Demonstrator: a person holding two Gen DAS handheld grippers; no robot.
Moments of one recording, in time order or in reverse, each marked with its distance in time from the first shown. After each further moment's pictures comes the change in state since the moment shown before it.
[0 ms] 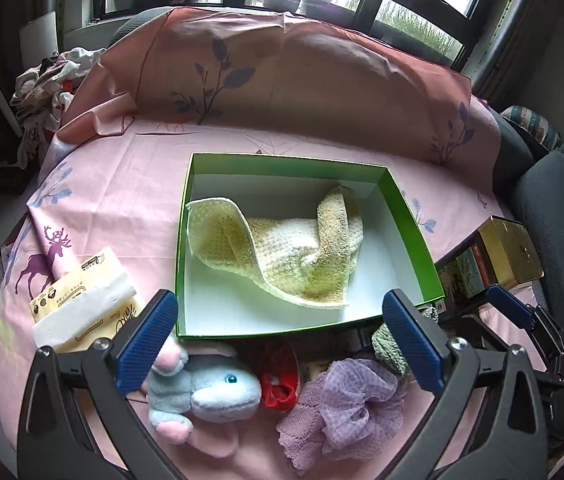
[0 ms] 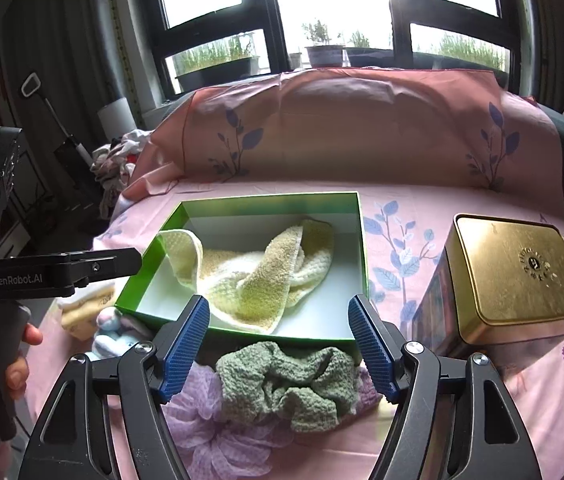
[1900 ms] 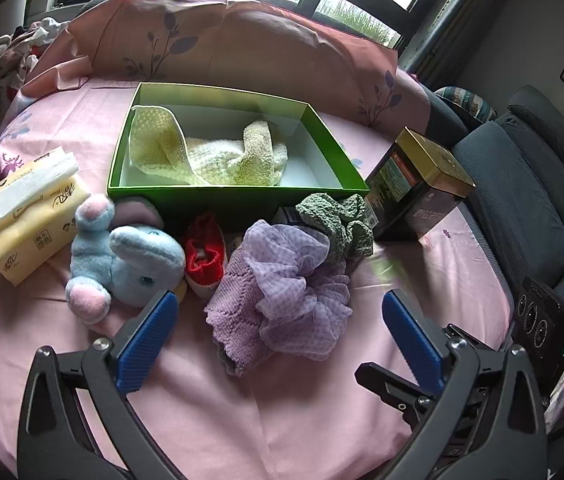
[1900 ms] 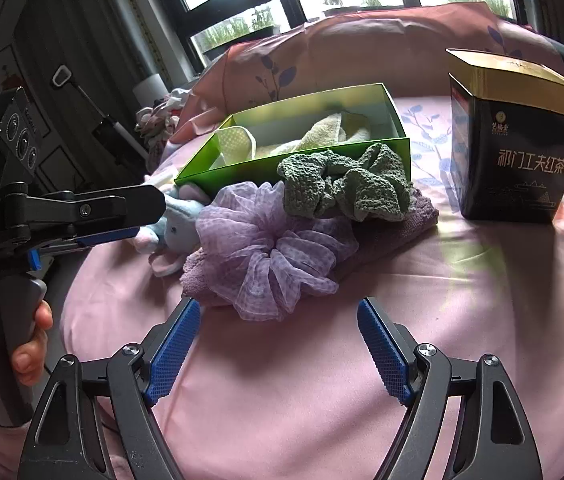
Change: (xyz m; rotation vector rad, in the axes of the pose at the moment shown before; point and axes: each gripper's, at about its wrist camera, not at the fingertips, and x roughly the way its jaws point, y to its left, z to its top) left arm -0.012 -0.019 -0.105 0.047 -0.017 -0.241; right arm -0.014 0.014 -0.130 0.088 0.082 0.170
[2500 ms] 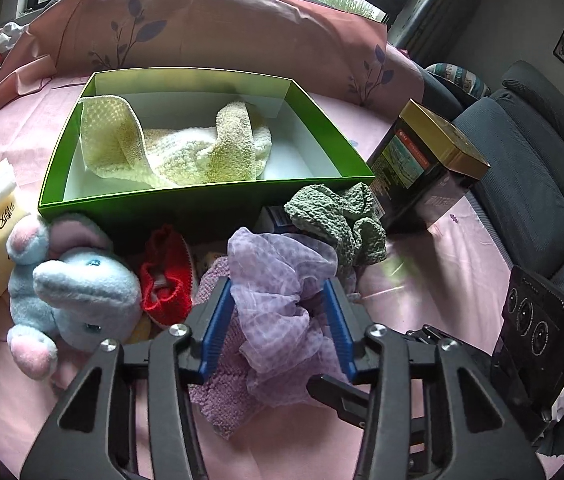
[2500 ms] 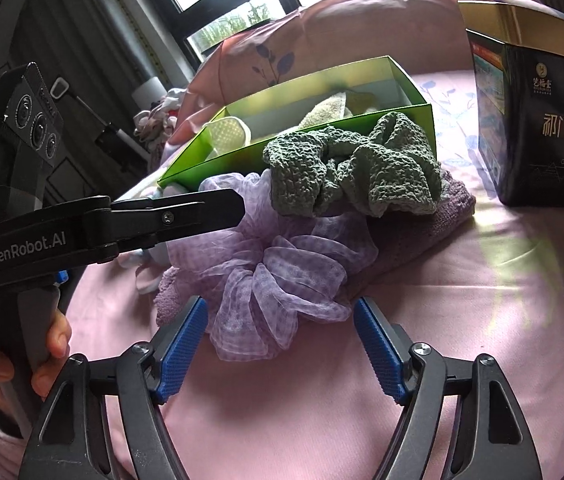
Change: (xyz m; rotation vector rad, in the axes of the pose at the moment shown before) left arm 0.057 0.003 0.012 0.041 0.060 -0.041; right arm 0.045 -0.010 0.004 0.036 0.015 0.059
